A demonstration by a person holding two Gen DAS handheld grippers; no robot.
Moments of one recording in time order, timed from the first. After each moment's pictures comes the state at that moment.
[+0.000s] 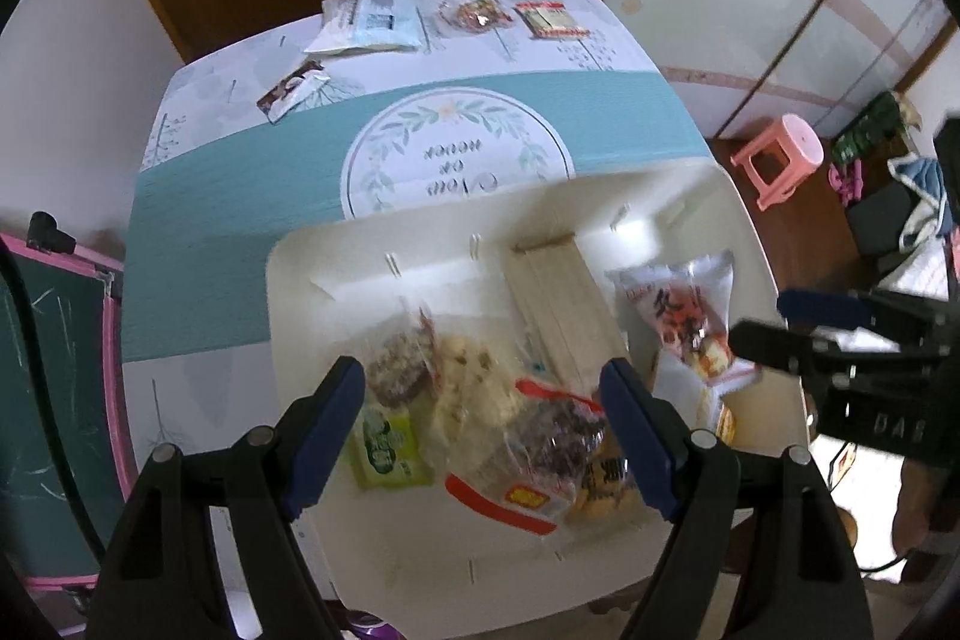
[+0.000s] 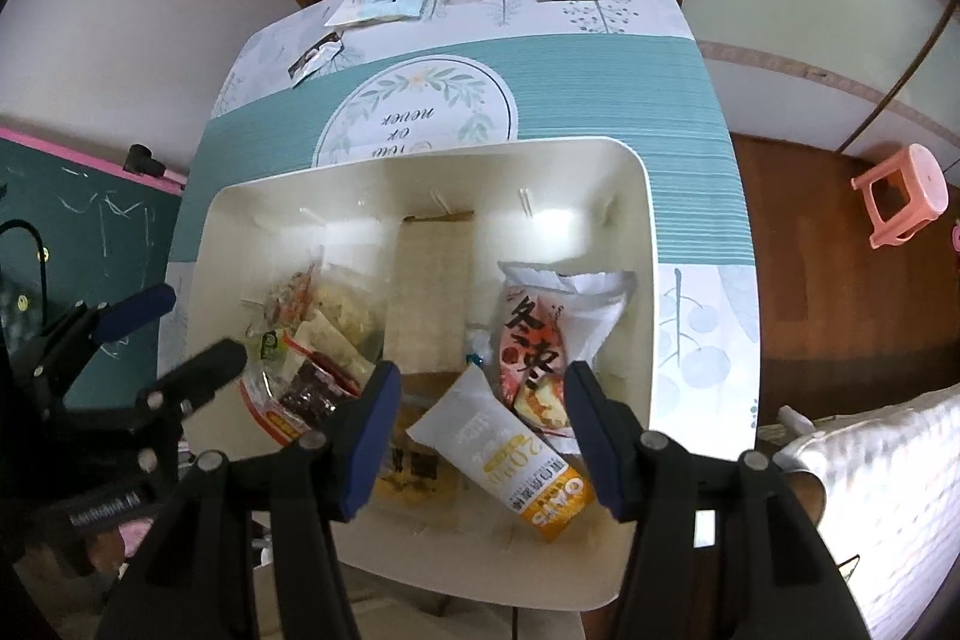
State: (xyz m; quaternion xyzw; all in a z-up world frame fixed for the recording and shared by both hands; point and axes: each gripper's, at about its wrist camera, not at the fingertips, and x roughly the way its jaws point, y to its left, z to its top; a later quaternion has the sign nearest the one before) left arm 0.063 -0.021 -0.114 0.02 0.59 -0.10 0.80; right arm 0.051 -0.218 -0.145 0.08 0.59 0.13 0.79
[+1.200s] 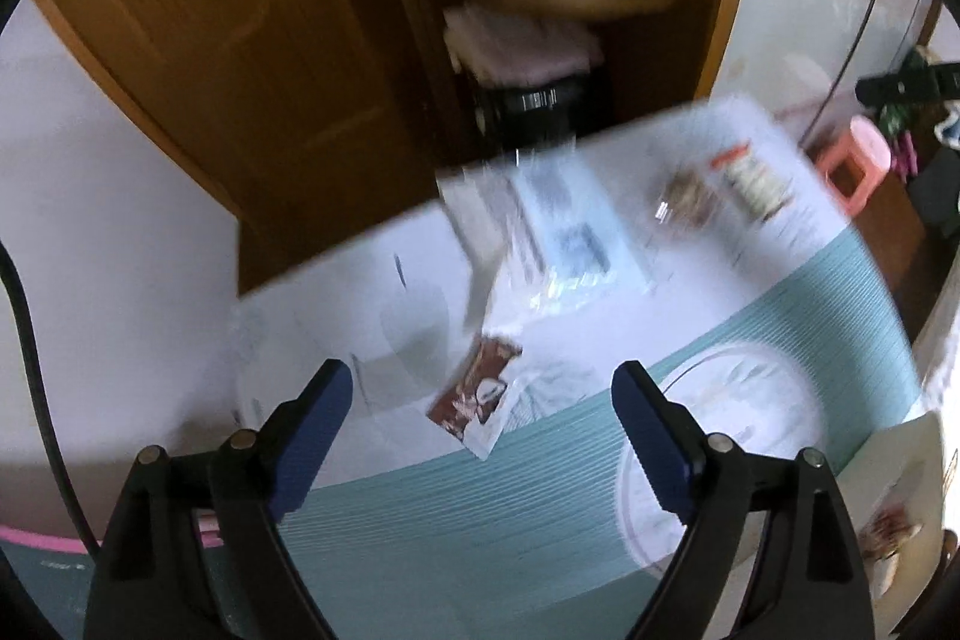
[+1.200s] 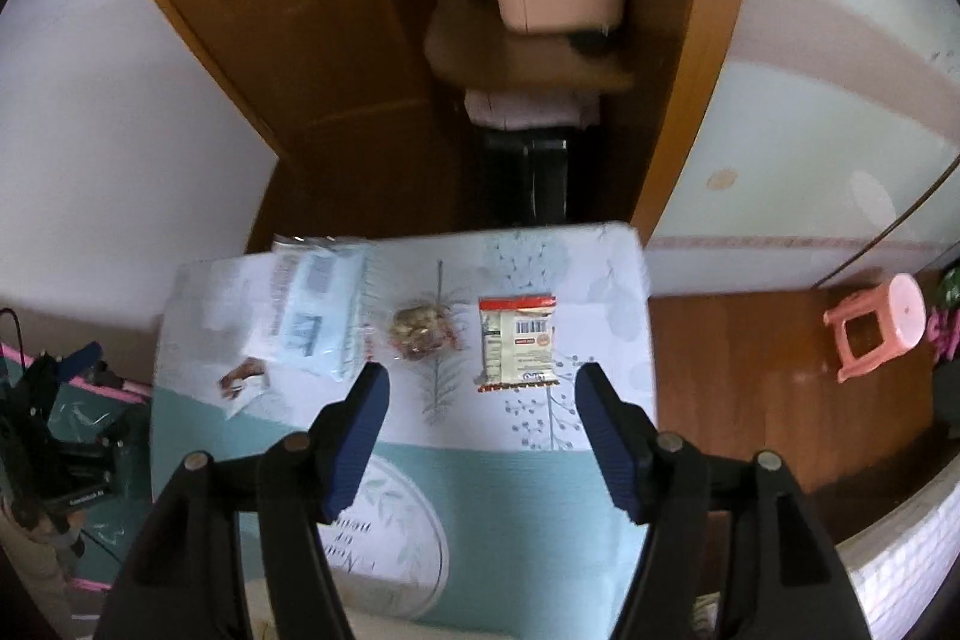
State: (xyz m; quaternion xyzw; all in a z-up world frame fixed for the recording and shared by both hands) left arm 0.360 0.077 -0.135 0.15 0.55 -0.11 0.82; right arm 0.389 -0.250 -0.080 0.07 0.54 0.07 0.83
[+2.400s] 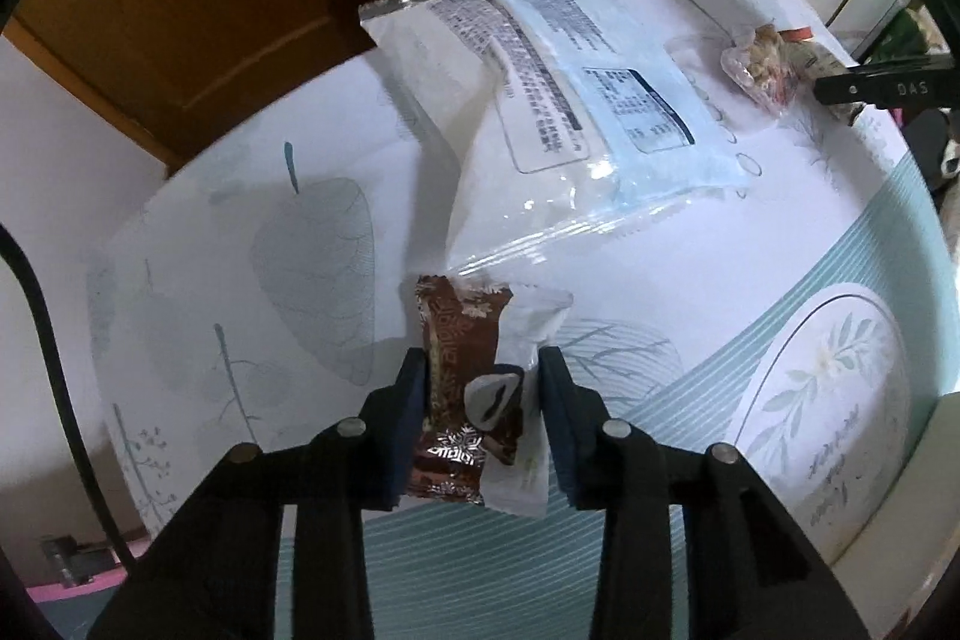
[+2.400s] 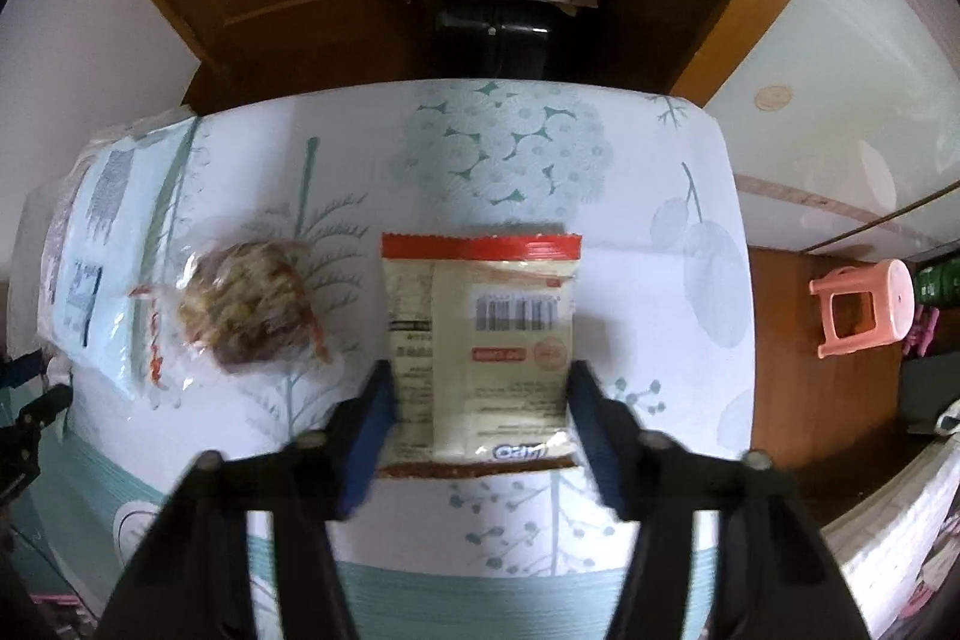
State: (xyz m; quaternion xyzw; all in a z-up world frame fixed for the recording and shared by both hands) left arm 0.385 0.088 -0.267 0.14 0.61 -0.14 0.77; right arm 0.446 -0.220 -0.239 -0.01 0.61 0.03 0.79
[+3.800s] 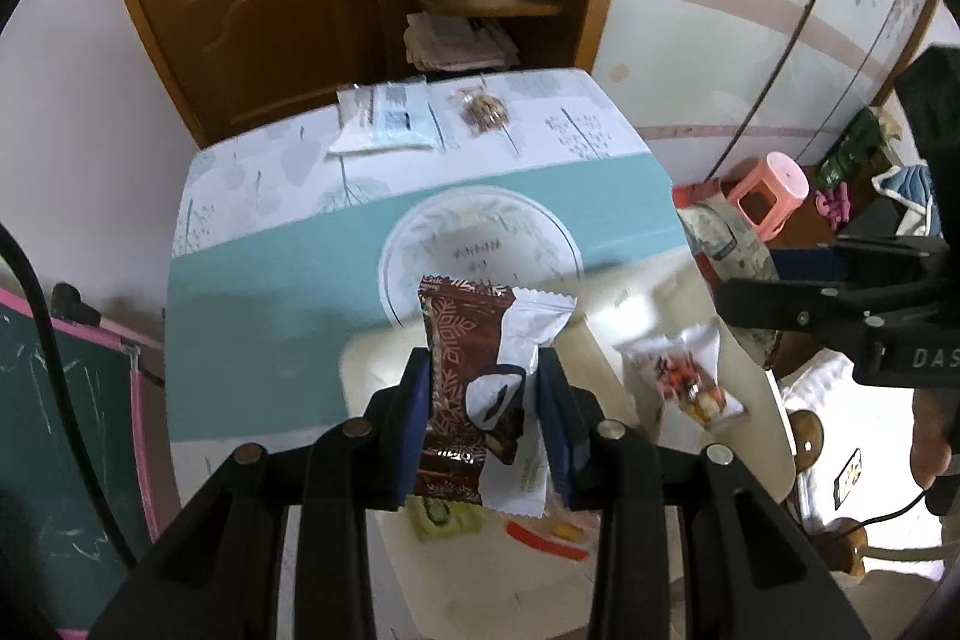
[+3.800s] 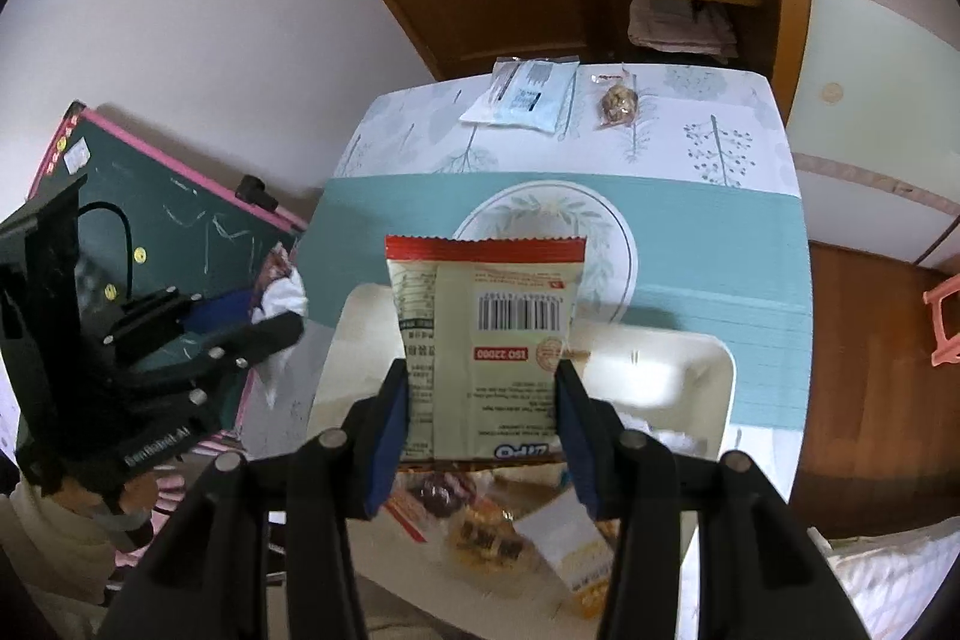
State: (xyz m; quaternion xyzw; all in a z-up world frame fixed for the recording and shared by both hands) left arm 0.064 -0.002 -0.063 0.03 0.53 -0.12 0.84; right arm 0.086 -0.201 -0.073 0.08 0.51 0.25 0.82
